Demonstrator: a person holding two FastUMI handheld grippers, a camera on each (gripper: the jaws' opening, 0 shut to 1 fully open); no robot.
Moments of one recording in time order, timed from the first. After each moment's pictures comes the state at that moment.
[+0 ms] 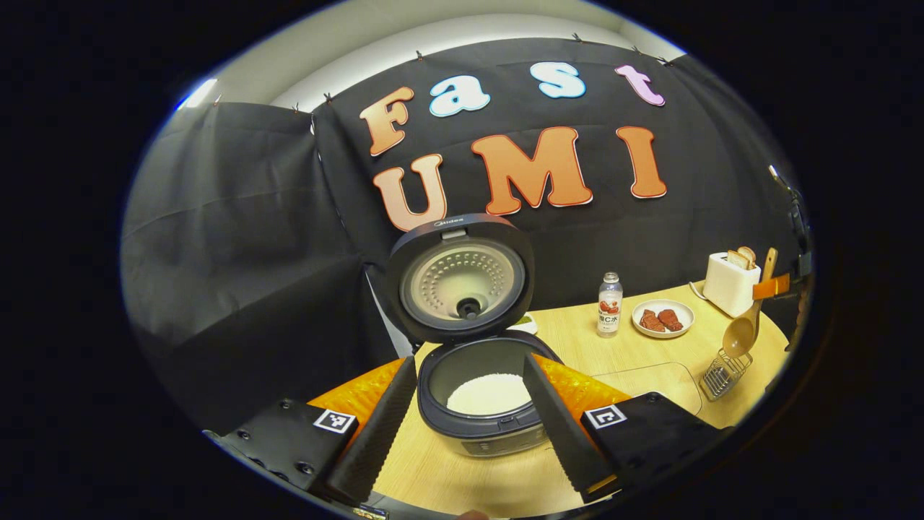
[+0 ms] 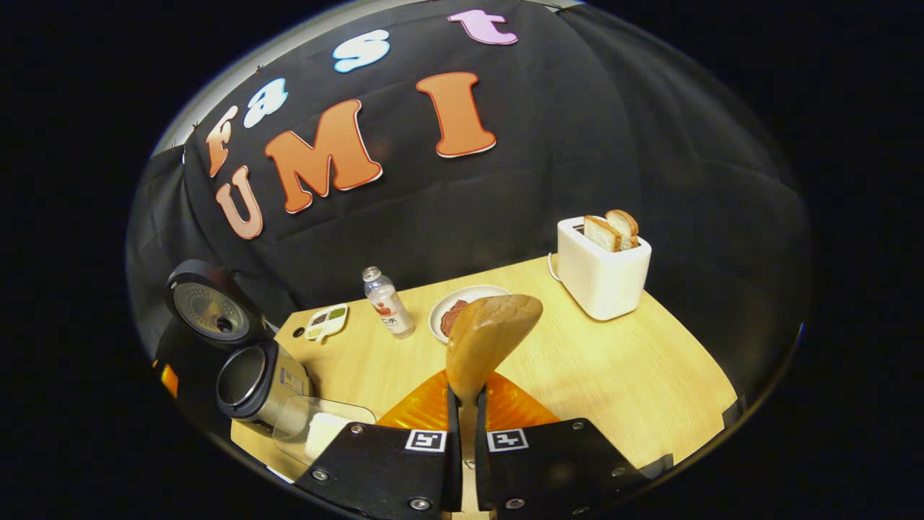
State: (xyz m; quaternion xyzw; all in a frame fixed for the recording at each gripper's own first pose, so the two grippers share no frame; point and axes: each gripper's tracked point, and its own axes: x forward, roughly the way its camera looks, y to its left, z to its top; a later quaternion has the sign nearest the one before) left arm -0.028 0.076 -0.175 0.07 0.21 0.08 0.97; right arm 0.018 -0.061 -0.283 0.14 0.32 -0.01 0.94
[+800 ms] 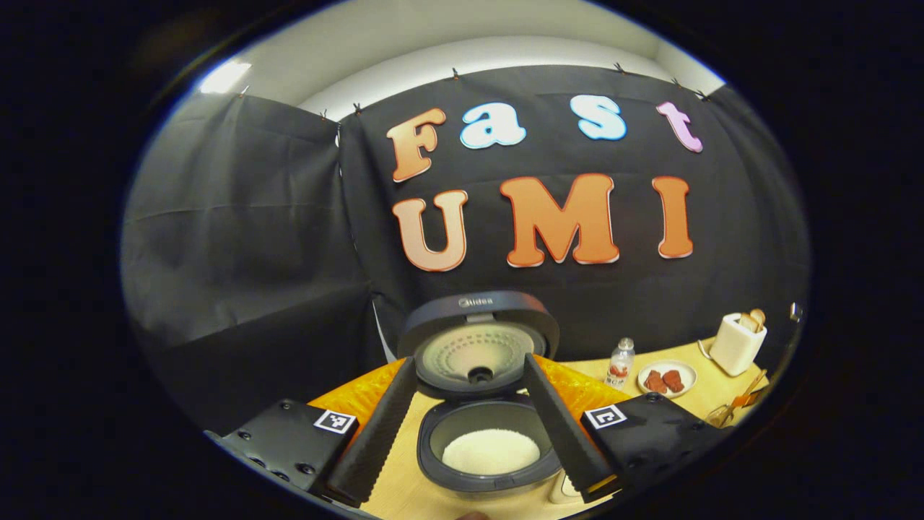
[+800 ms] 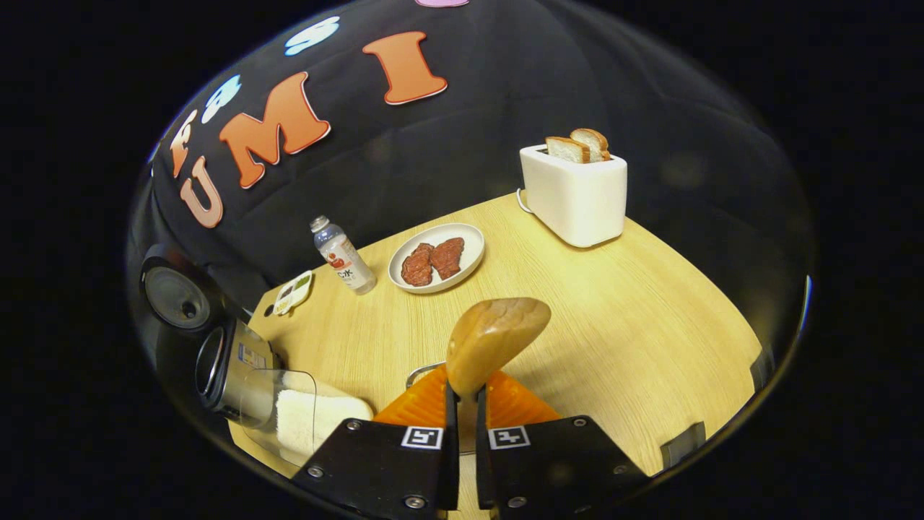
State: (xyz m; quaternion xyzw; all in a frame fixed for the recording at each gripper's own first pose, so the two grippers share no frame) left arm 0.063 0.116 -0.086 0.00 0.12 0.11 0.99; right arm -0.004 -0.066 -0.370 0.18 0.40 -0.05 0.89
